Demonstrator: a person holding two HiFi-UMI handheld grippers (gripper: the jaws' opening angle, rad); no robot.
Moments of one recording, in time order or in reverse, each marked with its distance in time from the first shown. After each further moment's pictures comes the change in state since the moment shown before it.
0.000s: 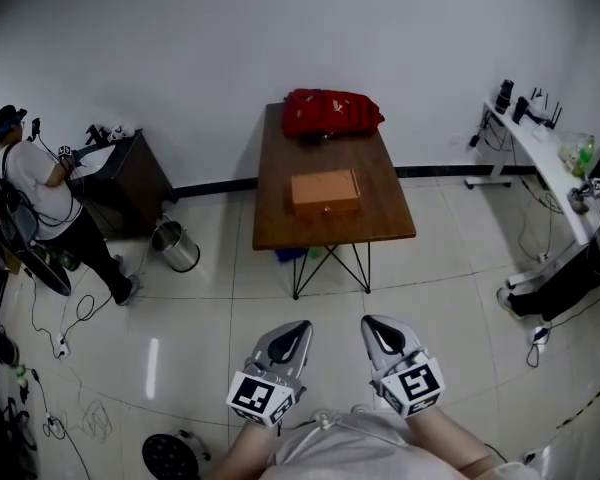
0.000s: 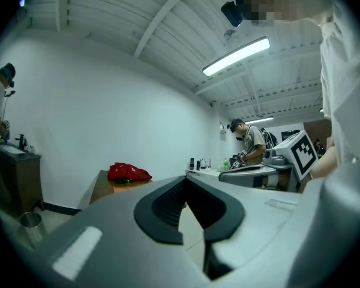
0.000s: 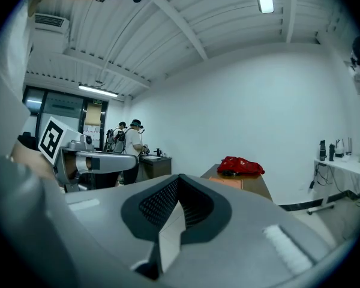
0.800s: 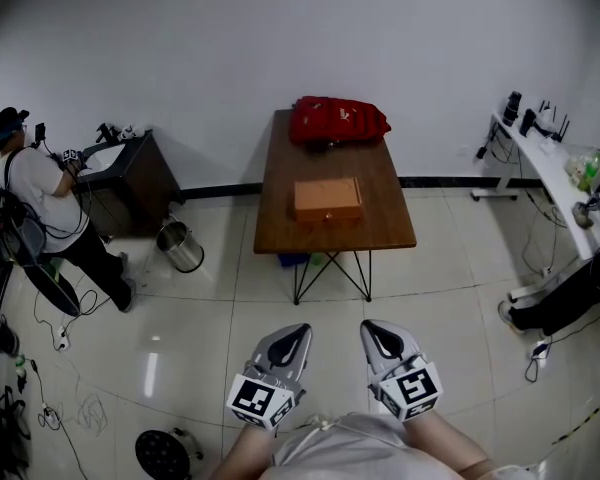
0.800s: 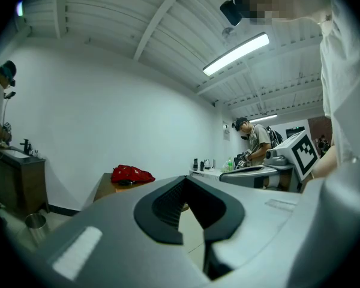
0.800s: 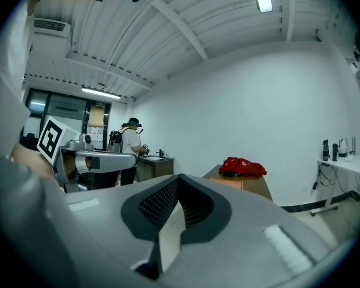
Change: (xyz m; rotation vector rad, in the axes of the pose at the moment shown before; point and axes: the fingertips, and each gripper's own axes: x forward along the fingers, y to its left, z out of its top) left arm 0.011 -0.012 0.007 0.009 -0.013 0.045; right arm -0.006 -0.015 0.004 0.001 -0.009 0.033
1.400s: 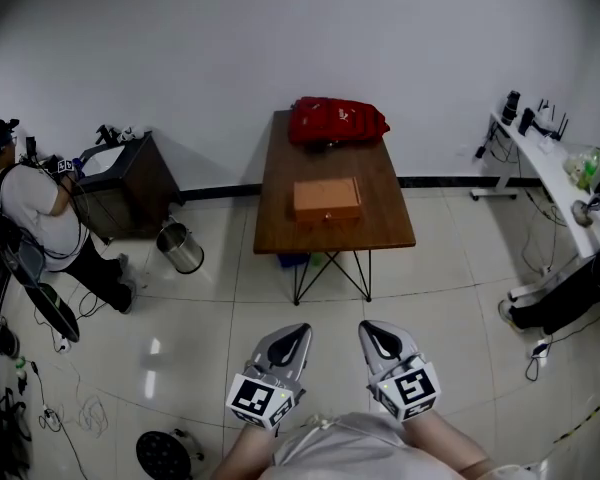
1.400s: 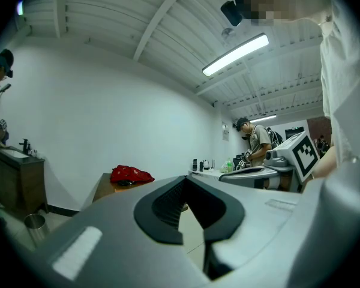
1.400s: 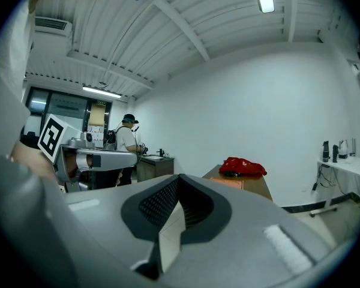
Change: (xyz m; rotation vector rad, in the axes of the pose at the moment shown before) left arm -0.001 -0.001 0.000 0.000 -0.003 -0.006; right arm -0.002 0.006 -0.003 -0.011 0.008 0.003
